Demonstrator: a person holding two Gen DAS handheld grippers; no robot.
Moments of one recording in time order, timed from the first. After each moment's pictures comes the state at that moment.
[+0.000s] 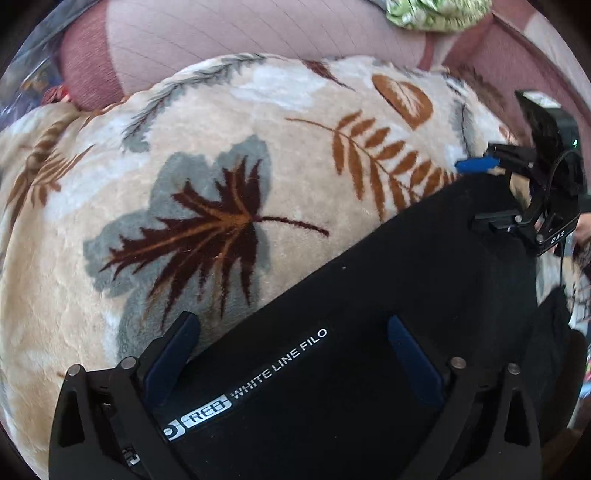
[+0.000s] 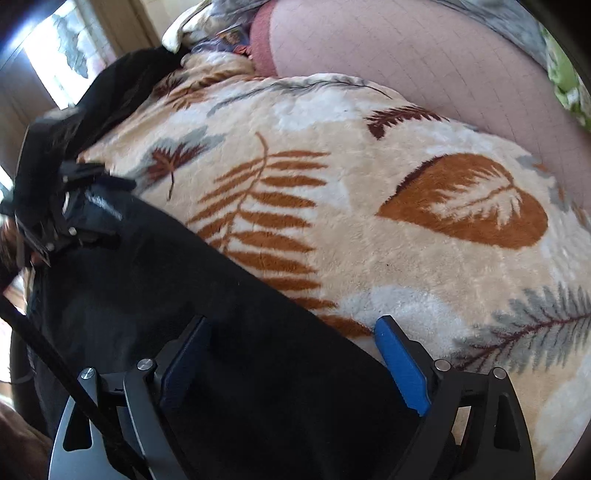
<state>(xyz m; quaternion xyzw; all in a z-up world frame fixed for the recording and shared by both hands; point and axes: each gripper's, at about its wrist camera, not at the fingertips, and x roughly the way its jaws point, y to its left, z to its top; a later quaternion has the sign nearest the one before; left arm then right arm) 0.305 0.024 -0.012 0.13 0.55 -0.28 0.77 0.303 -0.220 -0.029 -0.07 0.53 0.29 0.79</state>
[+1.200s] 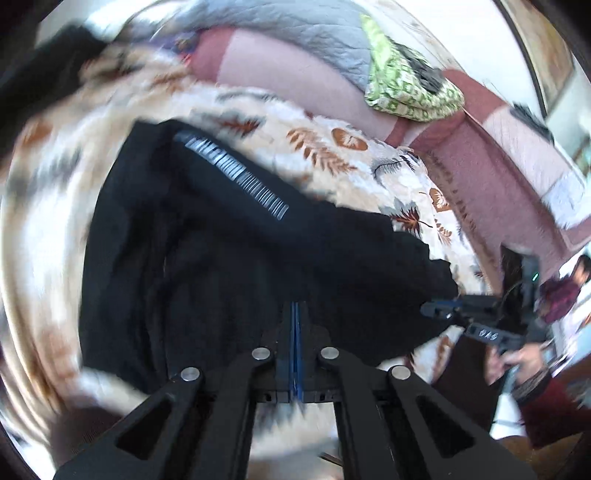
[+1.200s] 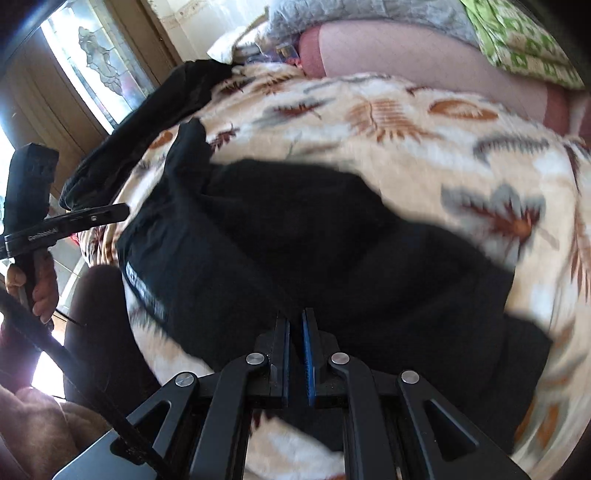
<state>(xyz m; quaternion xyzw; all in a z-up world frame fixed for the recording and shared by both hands) -0.009 0.124 0.051 -0.13 0.48 -0.23 0.84 0.008 -0.190 0.030 0.03 0.52 0.25 0.82</state>
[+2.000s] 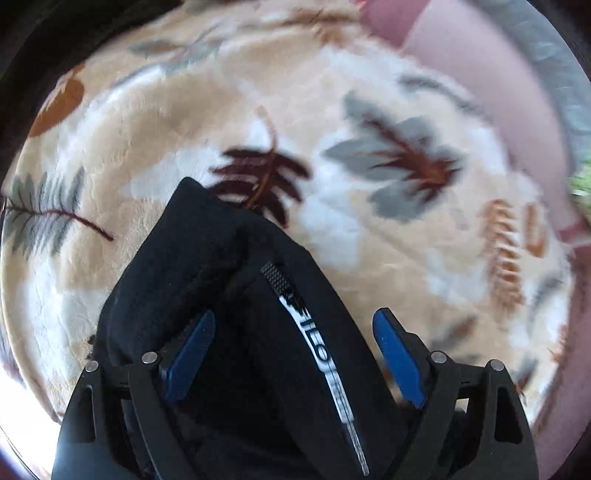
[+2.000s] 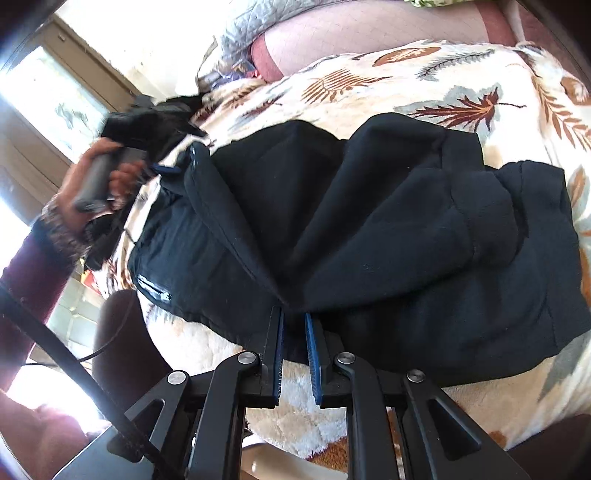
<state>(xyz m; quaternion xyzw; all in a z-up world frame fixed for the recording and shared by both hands) 0.231 0.119 -0.001 -0.18 0.63 0.09 0.75 -0.038 -0.235 -0.010 0.18 0.50 0.23 0.82</state>
